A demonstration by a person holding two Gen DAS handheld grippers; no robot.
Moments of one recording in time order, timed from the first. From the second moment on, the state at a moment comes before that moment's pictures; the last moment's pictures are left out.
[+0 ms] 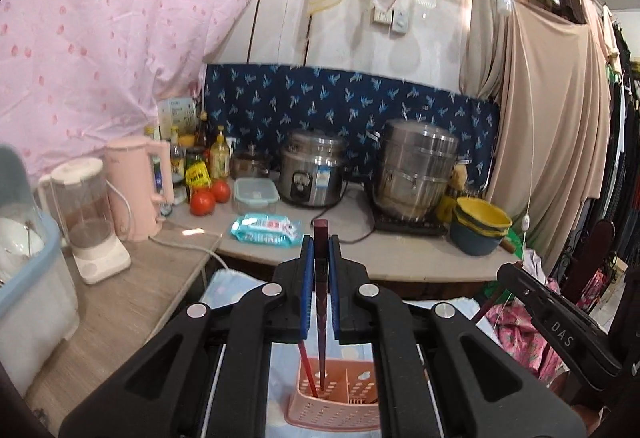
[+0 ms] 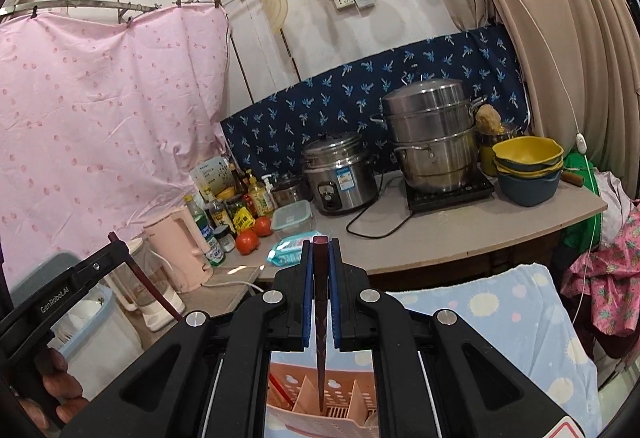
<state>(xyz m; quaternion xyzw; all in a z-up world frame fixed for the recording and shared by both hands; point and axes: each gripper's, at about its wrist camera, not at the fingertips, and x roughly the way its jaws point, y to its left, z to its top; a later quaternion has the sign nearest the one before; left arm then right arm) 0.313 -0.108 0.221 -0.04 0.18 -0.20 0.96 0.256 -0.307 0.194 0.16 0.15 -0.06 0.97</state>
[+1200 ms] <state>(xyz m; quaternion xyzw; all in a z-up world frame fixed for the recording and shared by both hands) 0.256 -0.081 0.142 0.02 0.25 -0.14 0.96 0.184 -0.271 0.112 0.14 0.22 -0.06 0.96</state>
